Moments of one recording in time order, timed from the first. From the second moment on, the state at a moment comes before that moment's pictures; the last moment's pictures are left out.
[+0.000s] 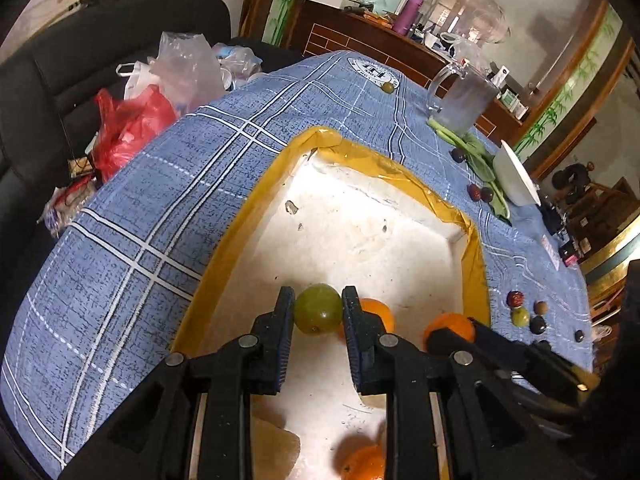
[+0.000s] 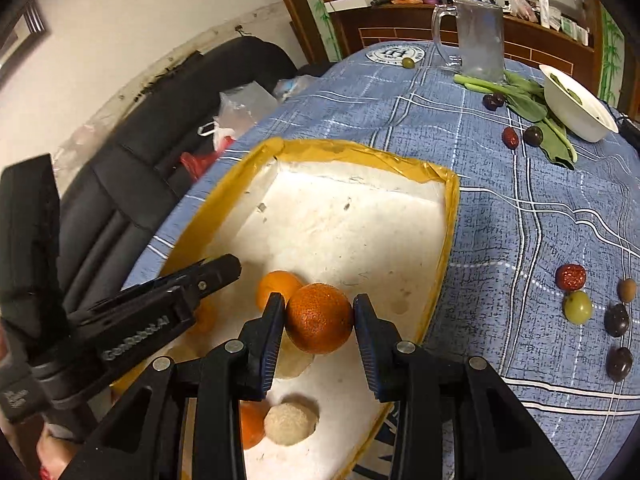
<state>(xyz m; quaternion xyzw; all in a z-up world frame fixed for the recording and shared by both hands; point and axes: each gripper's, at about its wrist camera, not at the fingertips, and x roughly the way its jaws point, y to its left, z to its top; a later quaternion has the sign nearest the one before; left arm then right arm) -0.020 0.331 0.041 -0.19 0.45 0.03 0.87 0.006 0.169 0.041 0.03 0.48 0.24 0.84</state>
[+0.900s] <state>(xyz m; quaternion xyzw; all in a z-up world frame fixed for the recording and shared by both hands) -0.155 0.213 0.116 -0.04 0.32 0.07 0.94 -0.137 0.022 0.090 0.10 0.37 0.14 0.91</state>
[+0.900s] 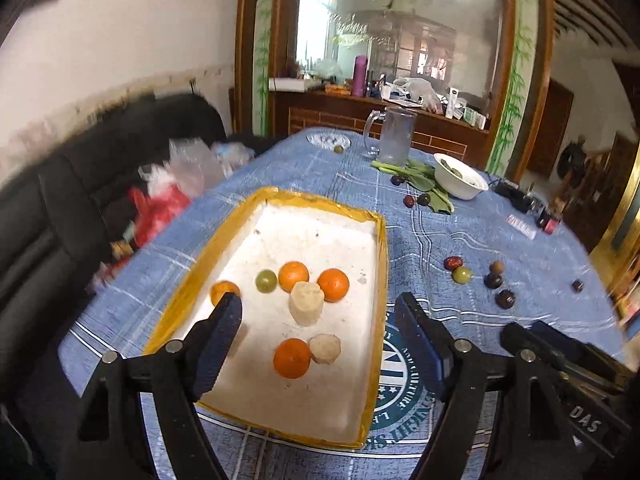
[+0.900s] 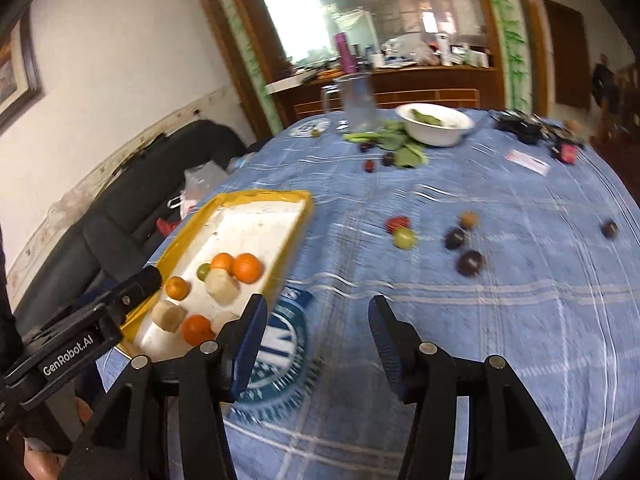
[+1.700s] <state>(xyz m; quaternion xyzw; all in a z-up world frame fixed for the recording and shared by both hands) -0.172 0.170 0.117 0.01 0.32 0.05 0.95 -0.160 -0.016 0.079 0.13 0.37 0.13 0.91</state>
